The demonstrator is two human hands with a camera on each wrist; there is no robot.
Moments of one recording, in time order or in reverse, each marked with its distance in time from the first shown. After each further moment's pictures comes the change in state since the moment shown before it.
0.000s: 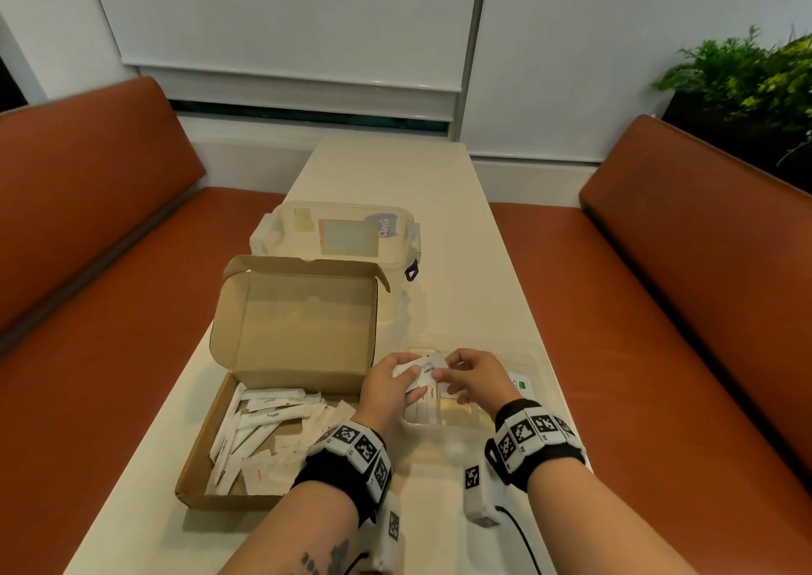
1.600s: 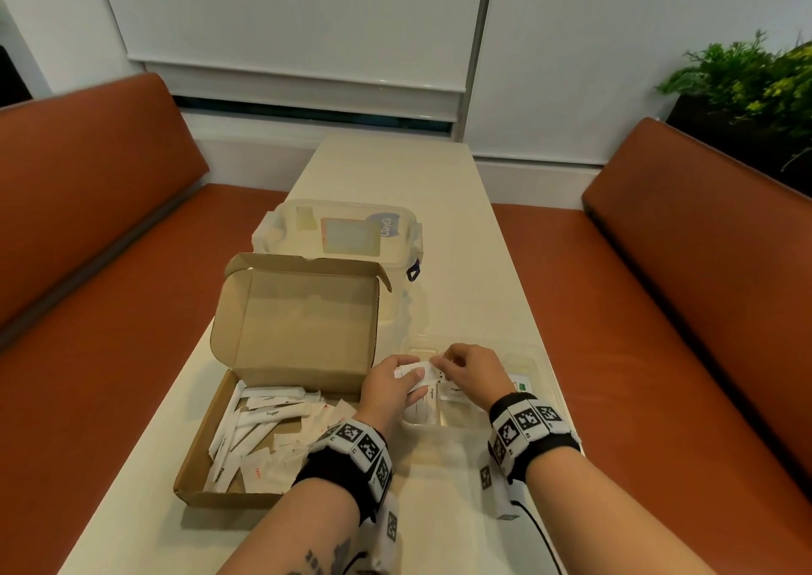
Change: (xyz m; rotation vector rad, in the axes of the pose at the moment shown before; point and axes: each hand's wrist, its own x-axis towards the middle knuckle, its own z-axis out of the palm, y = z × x) left_hand 0.005 -0.005 -0.001 0.039 0.024 0.021; right_hand 0.010 -0.005 0.001 -0.556 0.080 -0.169
